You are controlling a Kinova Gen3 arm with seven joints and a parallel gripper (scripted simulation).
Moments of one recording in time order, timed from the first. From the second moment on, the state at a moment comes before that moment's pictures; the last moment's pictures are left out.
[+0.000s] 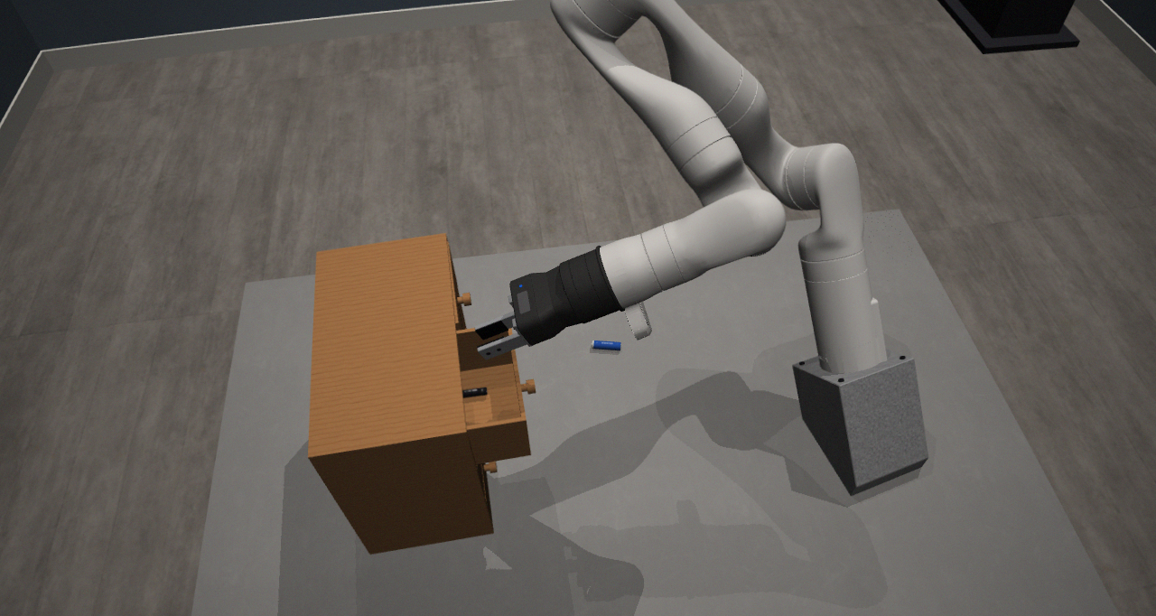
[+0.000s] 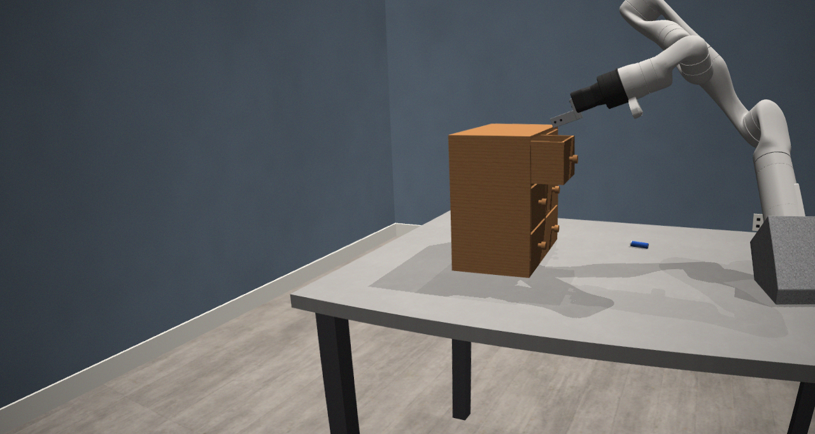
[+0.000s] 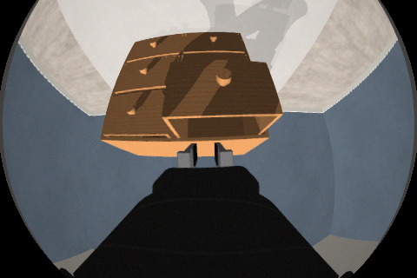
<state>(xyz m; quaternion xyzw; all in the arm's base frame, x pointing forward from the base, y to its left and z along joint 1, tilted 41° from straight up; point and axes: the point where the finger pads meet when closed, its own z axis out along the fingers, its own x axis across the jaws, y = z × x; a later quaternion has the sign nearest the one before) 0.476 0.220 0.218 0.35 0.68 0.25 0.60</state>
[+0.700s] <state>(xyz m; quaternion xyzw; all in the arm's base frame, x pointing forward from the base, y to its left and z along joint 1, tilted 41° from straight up) 0.474 0.219 0.218 0.35 0.67 0.25 0.60</state>
